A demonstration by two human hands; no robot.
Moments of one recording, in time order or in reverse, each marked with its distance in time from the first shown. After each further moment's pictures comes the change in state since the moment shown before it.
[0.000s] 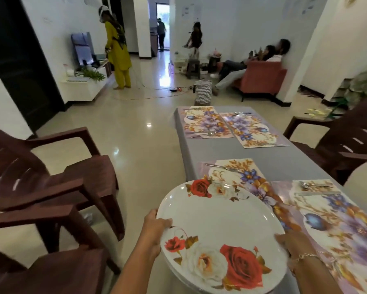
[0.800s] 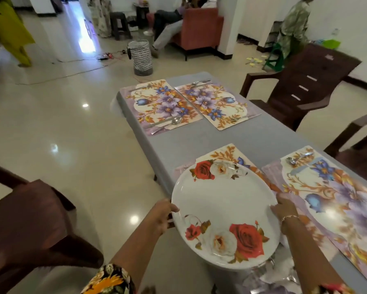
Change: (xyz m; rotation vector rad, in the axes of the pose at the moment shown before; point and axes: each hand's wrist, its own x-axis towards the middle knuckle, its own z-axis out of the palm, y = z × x) left_hand 0.220 0.076 0.077 0.364 -0.338 -0.306; right_hand 0.124 -0.058 0.050 0.094 0.321 0.234
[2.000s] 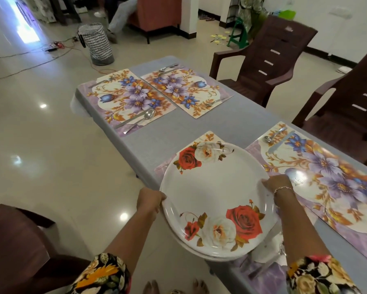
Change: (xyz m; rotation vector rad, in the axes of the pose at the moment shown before) left_hand 0.040 0.032 0.011 0.270 0.254 0.075; right_hand 0.016 -0.014 -0.025 -0.105 0.108 0.158
